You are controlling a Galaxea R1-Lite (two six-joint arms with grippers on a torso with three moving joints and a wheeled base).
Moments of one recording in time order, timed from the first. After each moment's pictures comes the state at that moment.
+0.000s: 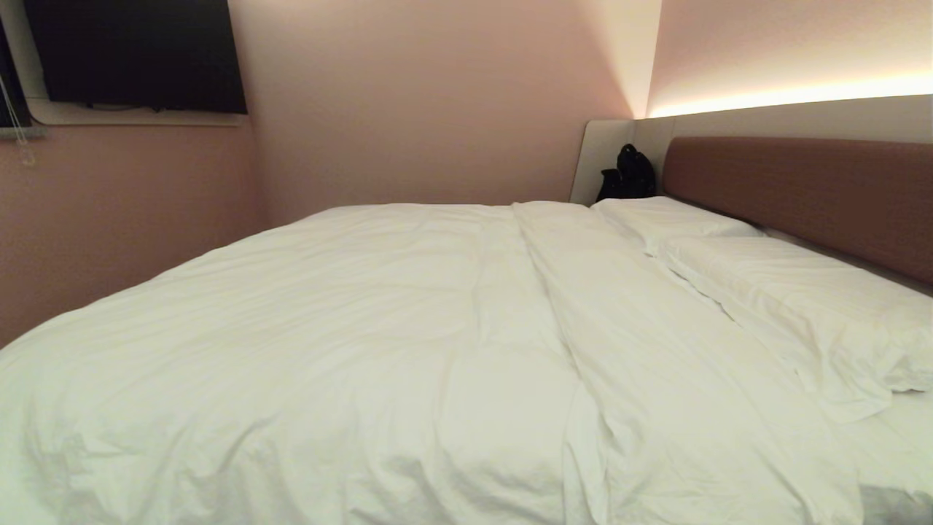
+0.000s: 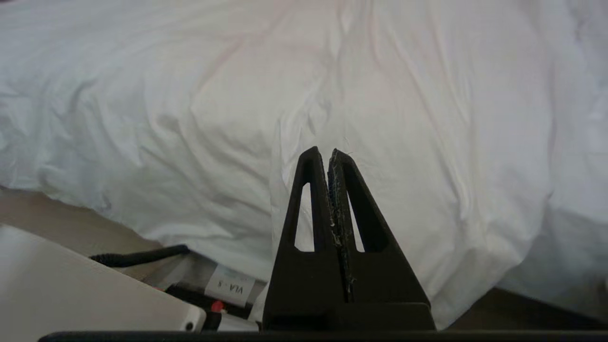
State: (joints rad) left arm 0.00 0.00 -0.02 0.06 -0.04 0.08; right arm -0.22 0.43 -0.65 0.51 0.53 -0.02
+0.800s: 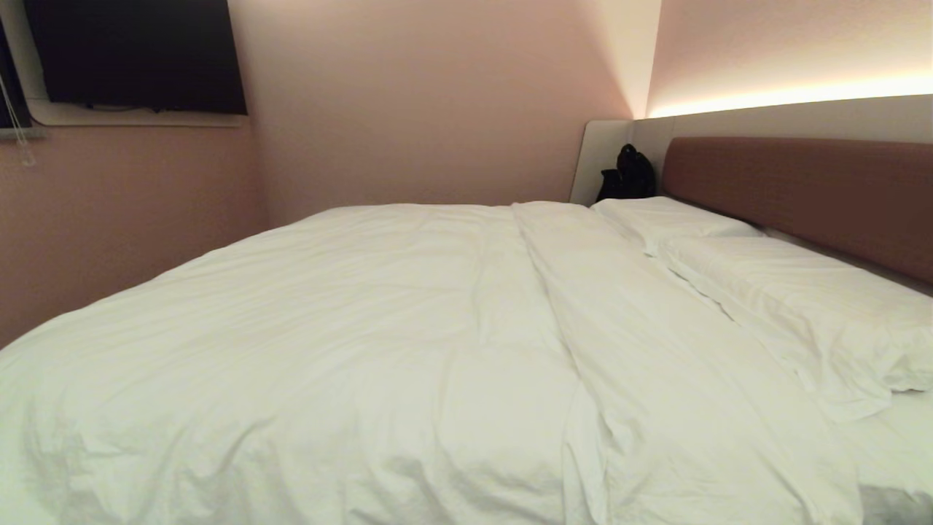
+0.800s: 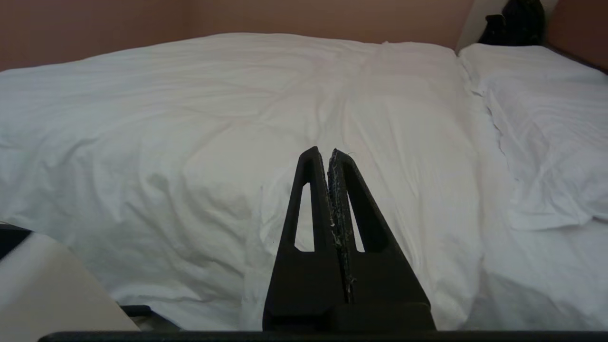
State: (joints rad) left arm 0.00 0.00 -0.02 0.06 -0.04 0.08; right arm 0.01 0.23 -0.75 0.50 0.27 0.00
